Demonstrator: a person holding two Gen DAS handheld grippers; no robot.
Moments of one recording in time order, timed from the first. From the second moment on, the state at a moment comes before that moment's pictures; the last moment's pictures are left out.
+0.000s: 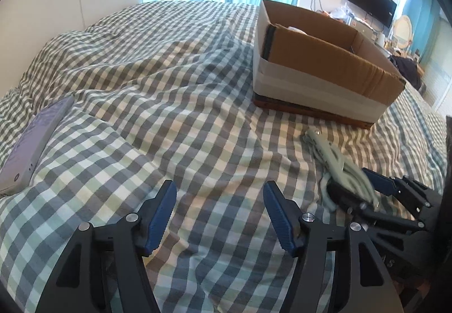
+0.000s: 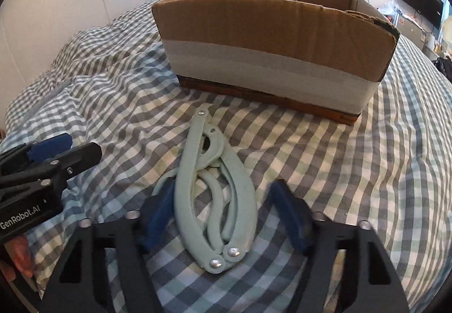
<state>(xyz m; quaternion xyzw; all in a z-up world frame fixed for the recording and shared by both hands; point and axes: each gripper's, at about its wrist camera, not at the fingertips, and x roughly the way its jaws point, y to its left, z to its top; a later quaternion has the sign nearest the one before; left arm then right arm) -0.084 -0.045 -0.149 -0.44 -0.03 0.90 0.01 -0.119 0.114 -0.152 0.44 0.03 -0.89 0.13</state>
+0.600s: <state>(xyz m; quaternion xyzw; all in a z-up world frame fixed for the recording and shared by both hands) -0.053 0.001 -0.100 -0.39 0.00 0.92 0.06 -0.064 0.158 -0.083 0.38 0.01 -0.92 0.10</state>
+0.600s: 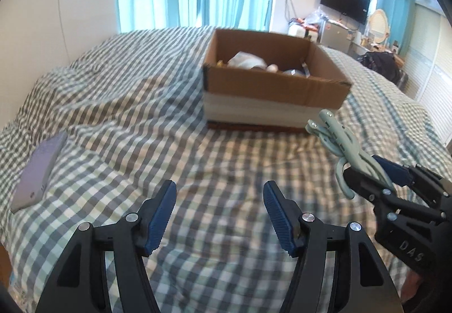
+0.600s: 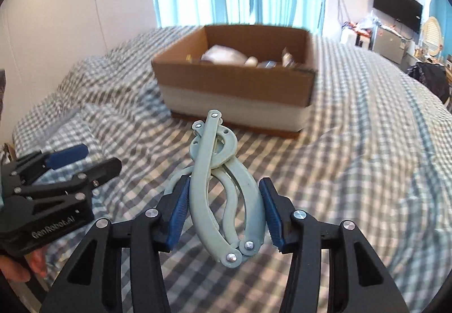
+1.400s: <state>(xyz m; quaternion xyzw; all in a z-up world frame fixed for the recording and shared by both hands) -0.177 0.038 0.012 -0.30 0.00 0.95 0.08 -0.158 0.195 0.061 0.28 -0.02 -0.95 0.11</state>
